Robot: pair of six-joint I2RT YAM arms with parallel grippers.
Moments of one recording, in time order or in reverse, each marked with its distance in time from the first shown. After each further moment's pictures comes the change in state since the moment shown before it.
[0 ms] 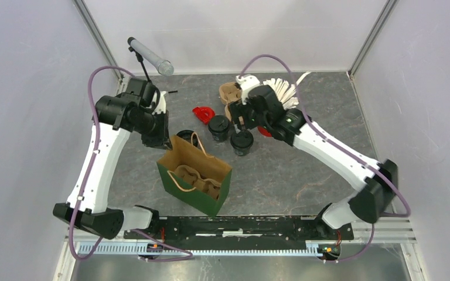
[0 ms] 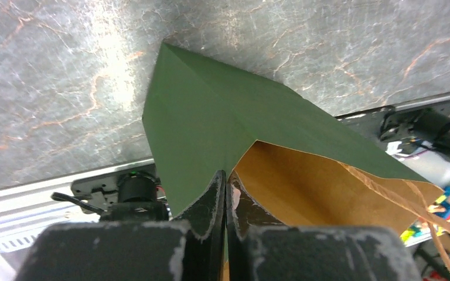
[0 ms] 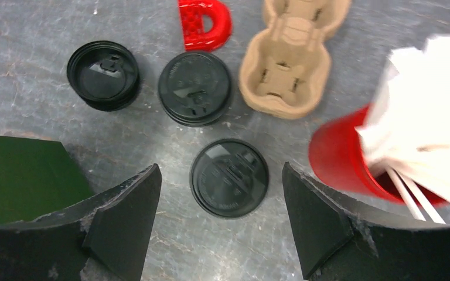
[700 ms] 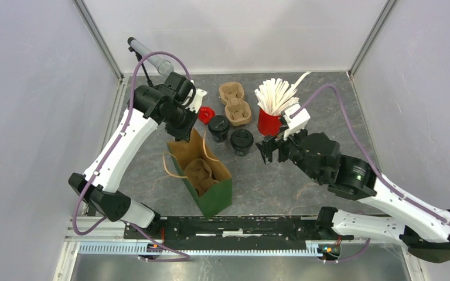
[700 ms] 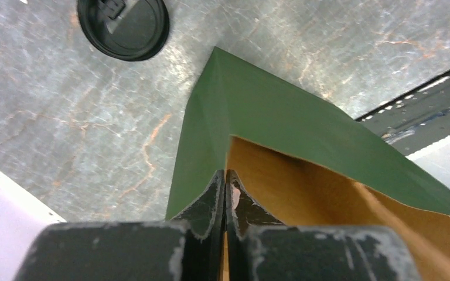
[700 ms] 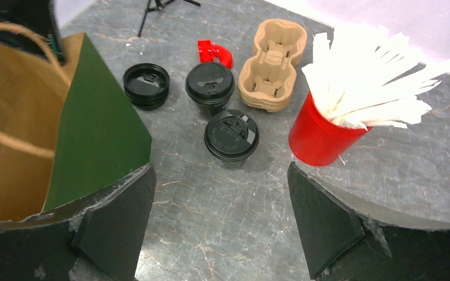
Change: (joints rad) left arm -0.239 0.163 0.071 0.111 -0.137 0.270; right arm 0.318 -0.589 -0.238 -0.063 0.283 -0.009
